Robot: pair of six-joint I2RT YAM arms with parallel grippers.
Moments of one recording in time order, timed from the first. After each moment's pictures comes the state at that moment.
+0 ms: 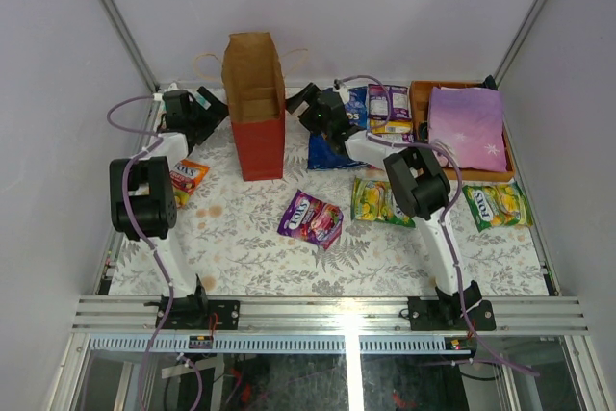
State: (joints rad) left arm 0.13 1.88 1.23 0.12 0.24 -0.75; right arm 0.59 2.37 1.76 0.34 0.04 1.10
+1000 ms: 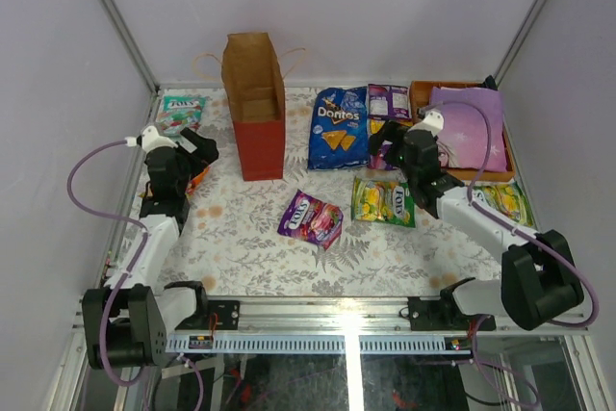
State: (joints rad) left arm 0.10 1.07 0.61 0.17 -0.02 -0.62; right arm 0.42 1.35 0.82 0.20 0.25 0.59
